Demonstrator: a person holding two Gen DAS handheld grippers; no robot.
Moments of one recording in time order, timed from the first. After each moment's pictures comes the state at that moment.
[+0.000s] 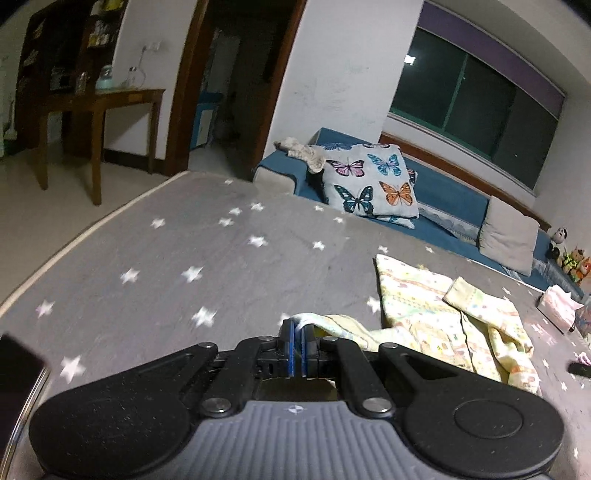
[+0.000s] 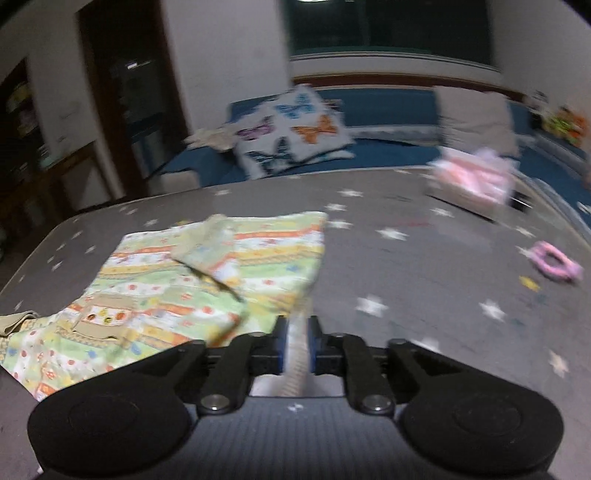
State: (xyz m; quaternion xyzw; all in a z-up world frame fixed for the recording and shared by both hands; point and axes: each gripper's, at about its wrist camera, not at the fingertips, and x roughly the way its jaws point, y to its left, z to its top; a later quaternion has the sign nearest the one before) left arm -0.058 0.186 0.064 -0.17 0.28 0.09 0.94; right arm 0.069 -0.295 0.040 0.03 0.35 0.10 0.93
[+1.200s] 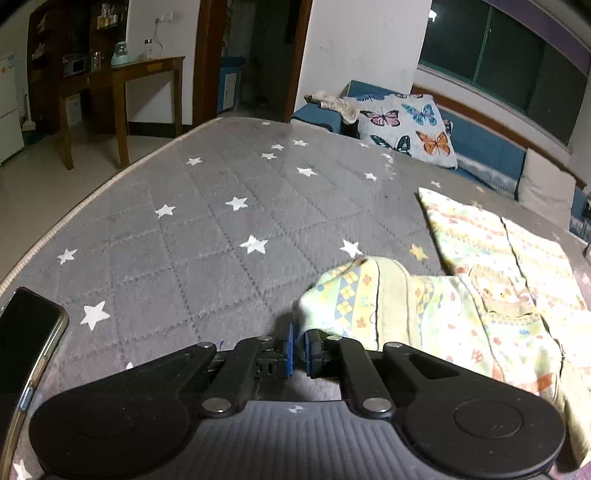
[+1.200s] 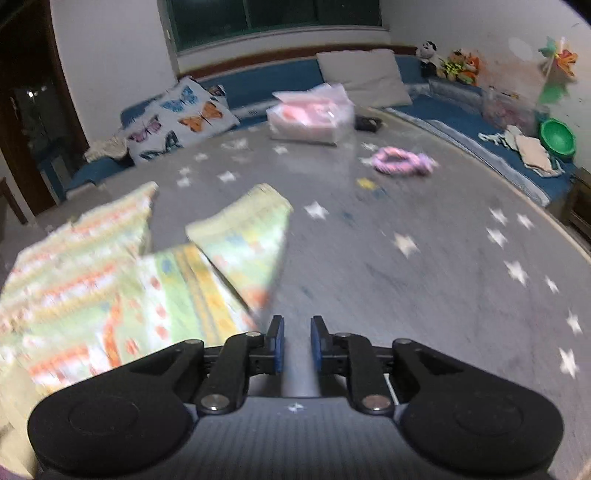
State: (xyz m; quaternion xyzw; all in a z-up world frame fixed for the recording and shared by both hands) left arm -0.048 0.189 0.014 -0.12 0.36 0.14 0.92; right arm -0.011 -0.400 0.004 0.10 0.38 -0.07 0.92
